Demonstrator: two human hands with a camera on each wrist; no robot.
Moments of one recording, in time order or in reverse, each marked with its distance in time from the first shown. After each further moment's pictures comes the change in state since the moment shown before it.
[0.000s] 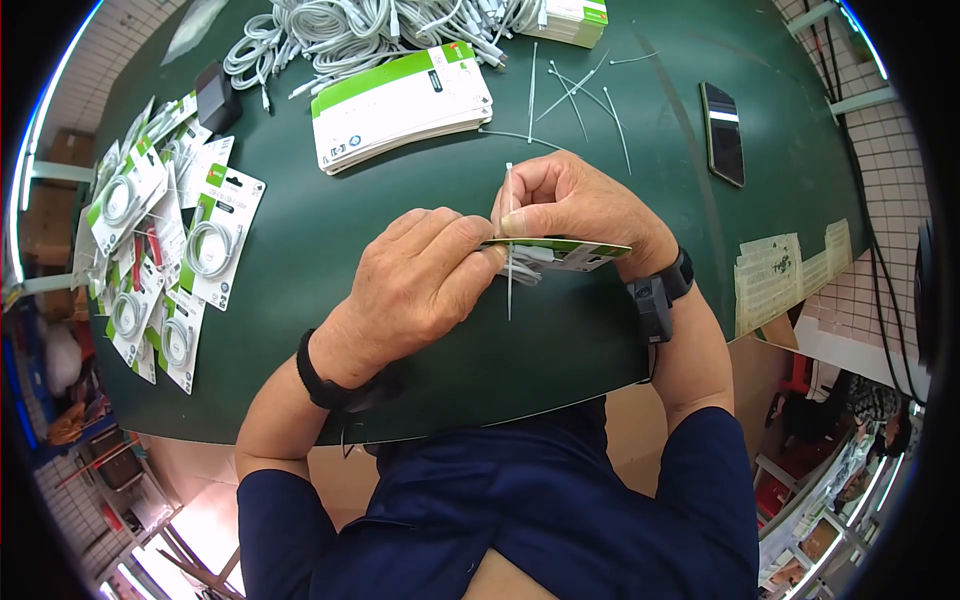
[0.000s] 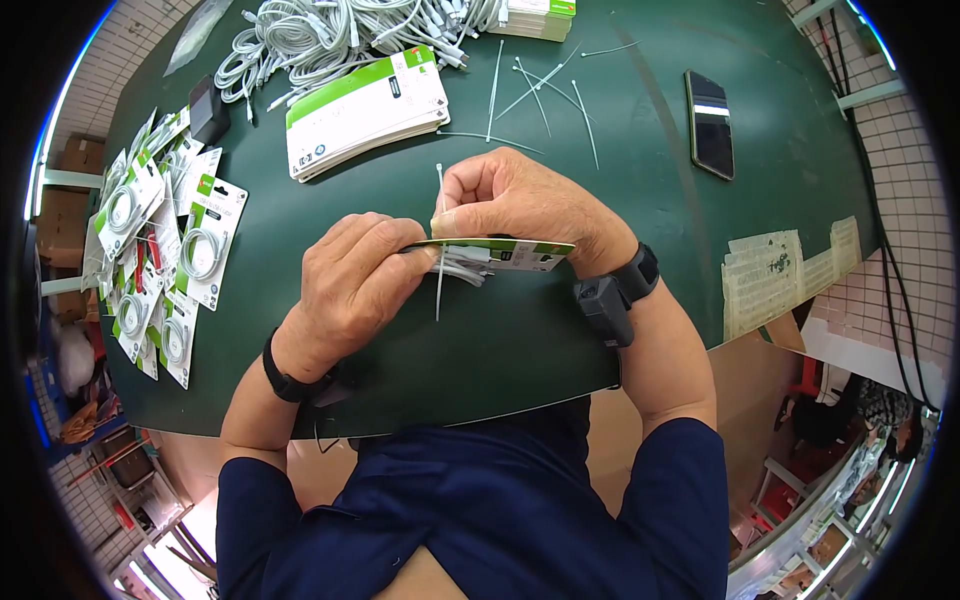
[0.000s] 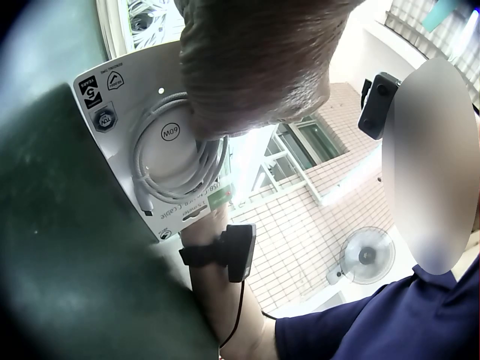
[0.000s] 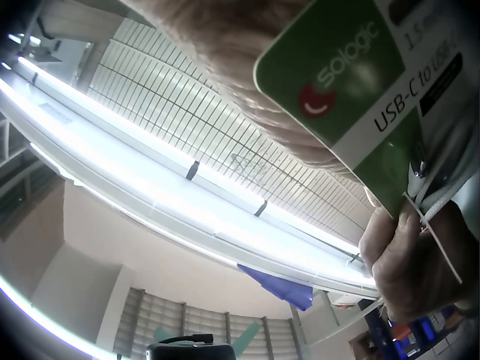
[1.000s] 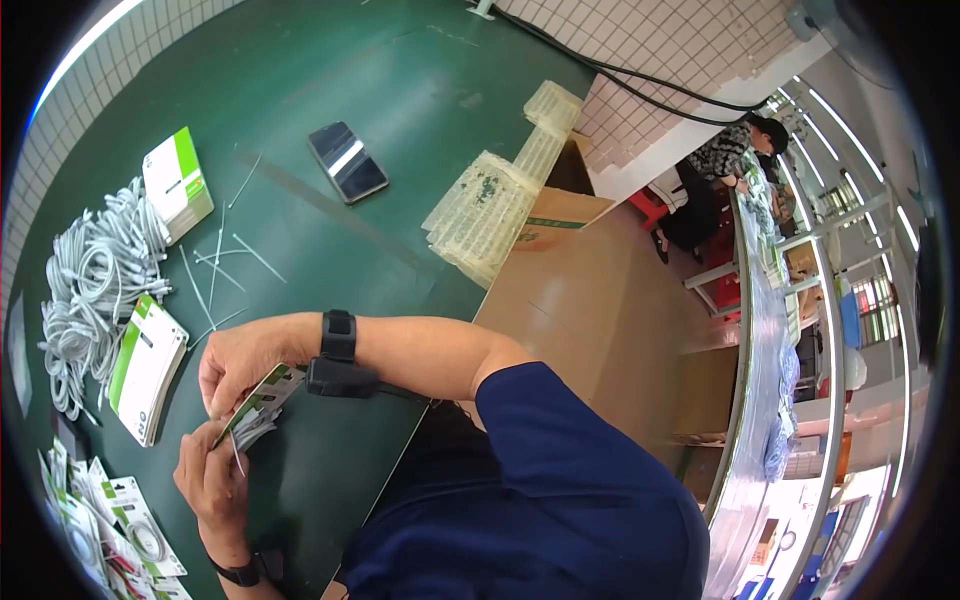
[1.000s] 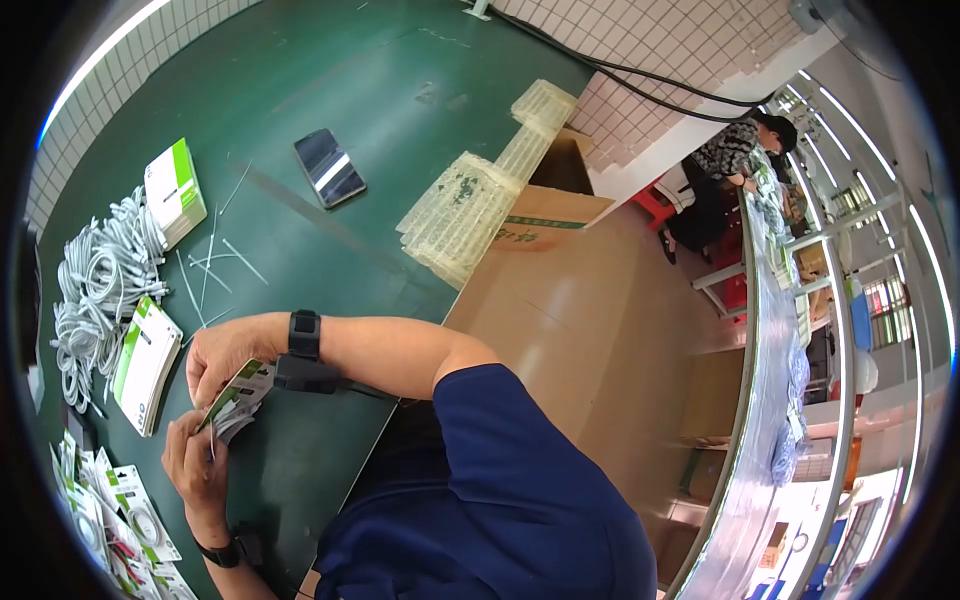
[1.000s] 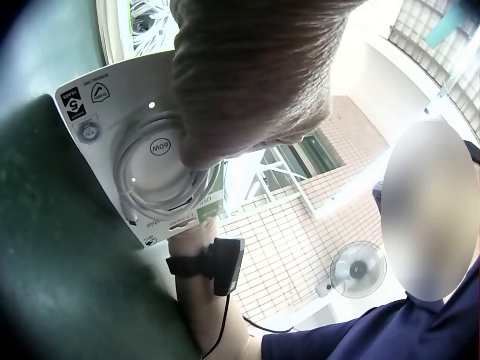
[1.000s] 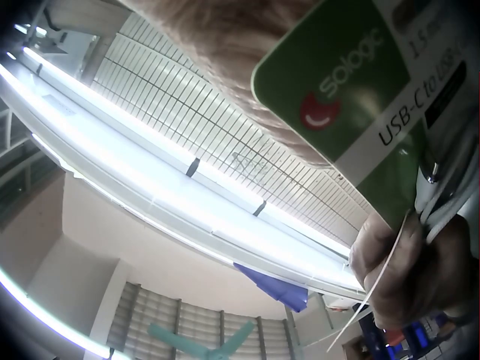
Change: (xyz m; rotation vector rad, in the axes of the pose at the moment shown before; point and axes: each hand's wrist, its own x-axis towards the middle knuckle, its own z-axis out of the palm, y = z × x) left_hand 0.008 0.002 -0.001 -0.126 -0.075 0.047; right_hand 0.000 -0.001 0.006 -0.113 0.054 -0.039
